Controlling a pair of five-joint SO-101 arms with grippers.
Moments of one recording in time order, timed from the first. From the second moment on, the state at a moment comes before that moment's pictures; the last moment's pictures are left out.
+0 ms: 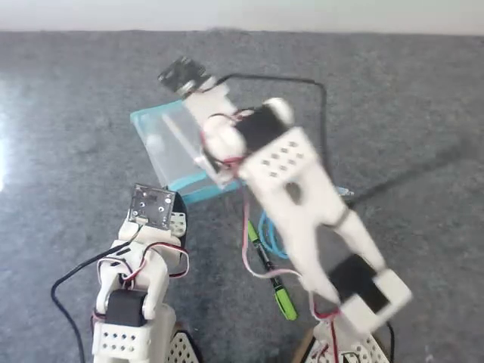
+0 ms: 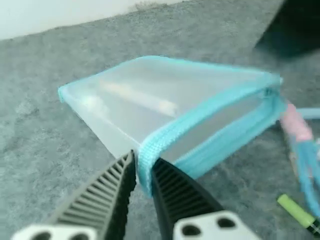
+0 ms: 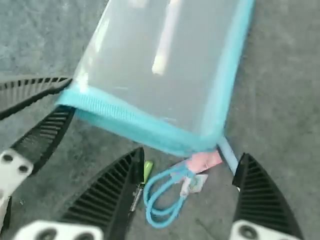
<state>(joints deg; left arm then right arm) 0.3 -103.1 93.8 53.2 -2.5 -40.6 3.3 -27.0 96.6 9.6</state>
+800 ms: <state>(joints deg) 0.3 -103.1 93.8 53.2 -2.5 -11.5 -18.7 34.1 72.4 42.2</state>
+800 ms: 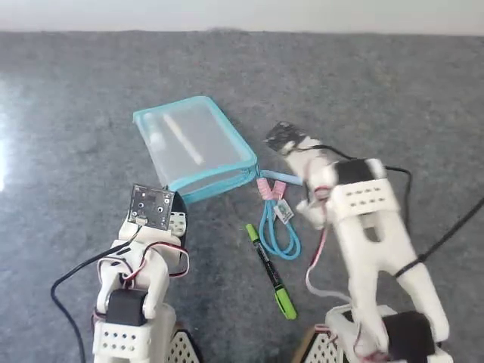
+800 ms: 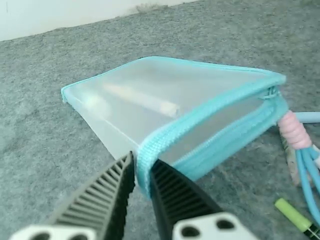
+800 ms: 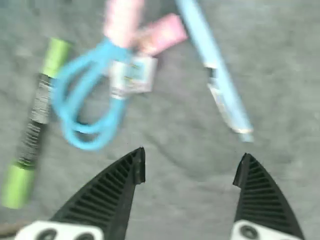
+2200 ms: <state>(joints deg) 0.3 -103.1 93.8 53.2 -2.5 -1.9 16.3 -5.1 89.5 40.8</state>
